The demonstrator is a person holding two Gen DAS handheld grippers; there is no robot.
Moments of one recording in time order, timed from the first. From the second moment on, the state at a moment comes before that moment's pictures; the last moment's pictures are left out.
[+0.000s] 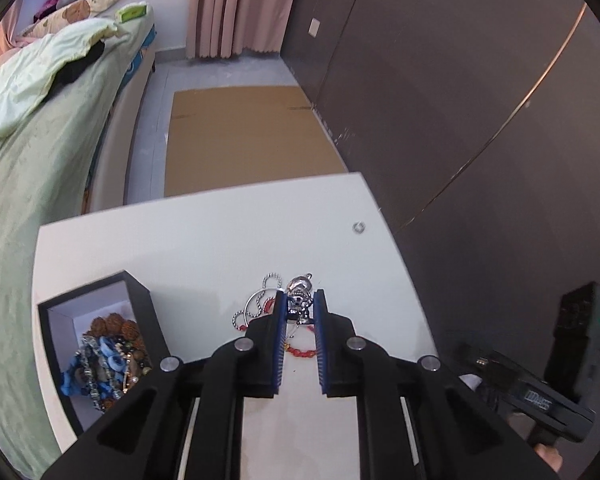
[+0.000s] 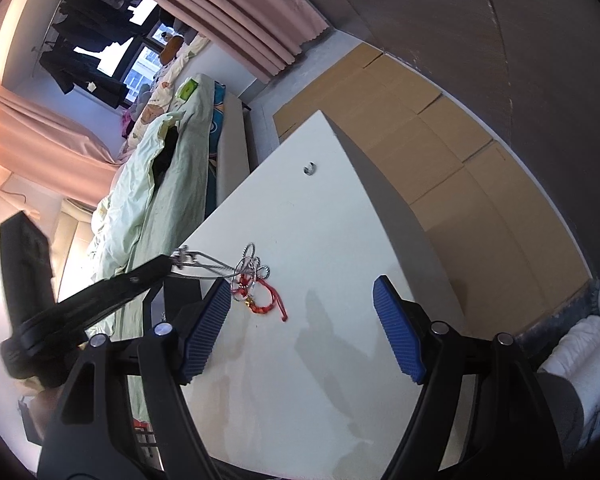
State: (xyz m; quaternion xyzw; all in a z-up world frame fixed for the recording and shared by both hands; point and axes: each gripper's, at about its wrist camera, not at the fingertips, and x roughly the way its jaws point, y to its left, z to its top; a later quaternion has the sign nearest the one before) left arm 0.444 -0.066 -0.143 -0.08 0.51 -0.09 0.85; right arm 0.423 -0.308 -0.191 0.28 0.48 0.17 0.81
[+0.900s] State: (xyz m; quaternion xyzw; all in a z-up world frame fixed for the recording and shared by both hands) left arm 0.424 -0.004 -0.004 -0.07 0.41 -0.04 0.91; right arm 0.547 -0.252 -0.207 0.13 0.54 0.16 0.81
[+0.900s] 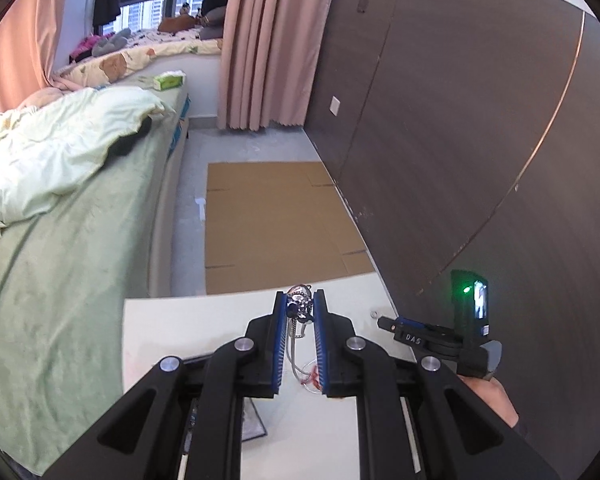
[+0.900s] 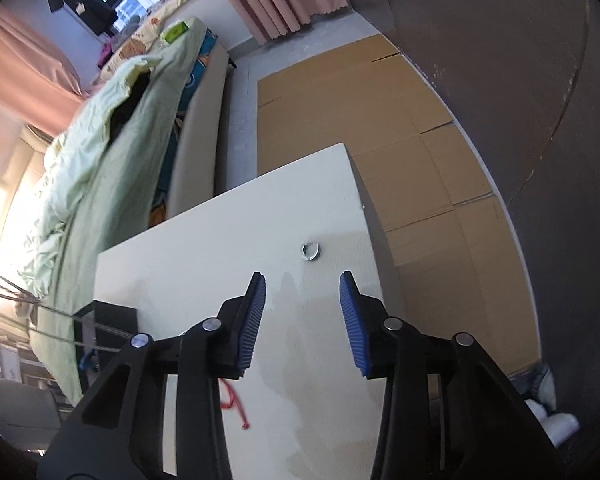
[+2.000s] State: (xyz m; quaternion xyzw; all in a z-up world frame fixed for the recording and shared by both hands) left arm 0.366 0.044 0.148 -0.07 0.29 -0.01 0.95; right arm 0.527 -0.188 -0.161 0.02 0.51 0.17 0.84
